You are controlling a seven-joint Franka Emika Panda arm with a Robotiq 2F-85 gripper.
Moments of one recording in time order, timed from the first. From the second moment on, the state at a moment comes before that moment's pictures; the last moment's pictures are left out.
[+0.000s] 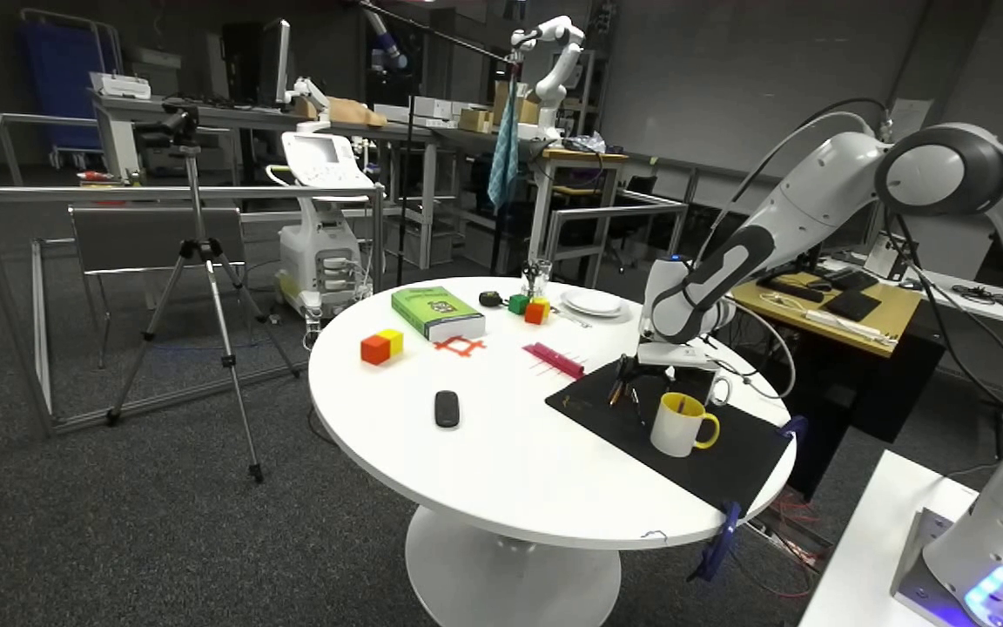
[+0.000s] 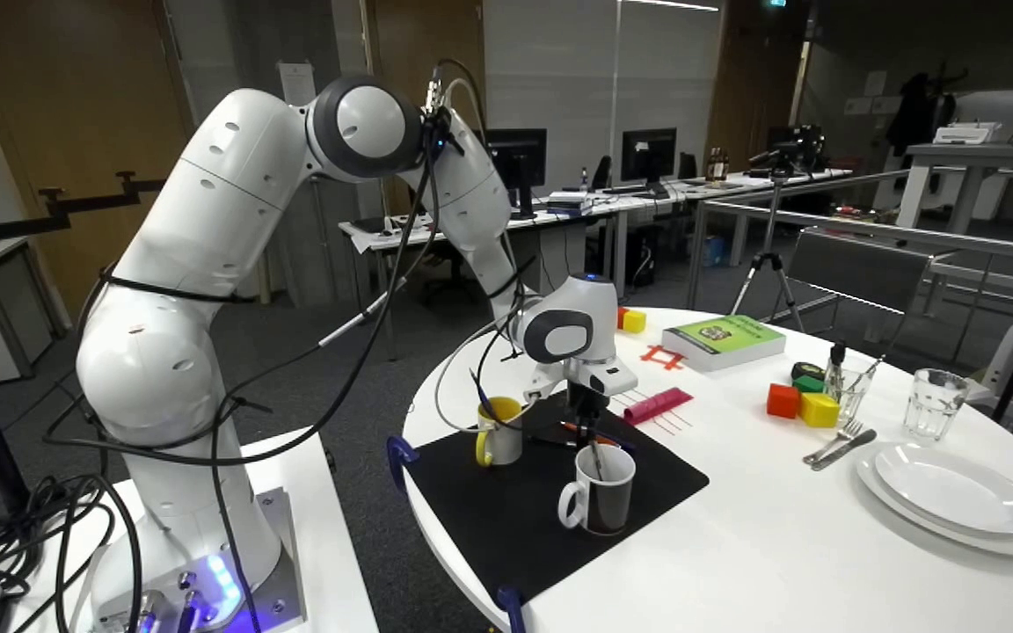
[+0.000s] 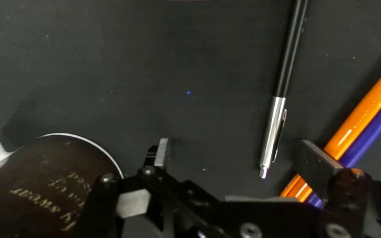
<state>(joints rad) 0.15 0.65 -0.19 -2.02 0.10 2.65 0.67</state>
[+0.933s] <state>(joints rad) 0.20 0.66 -0.21 -2.02 0.09 2.66 0.70</state>
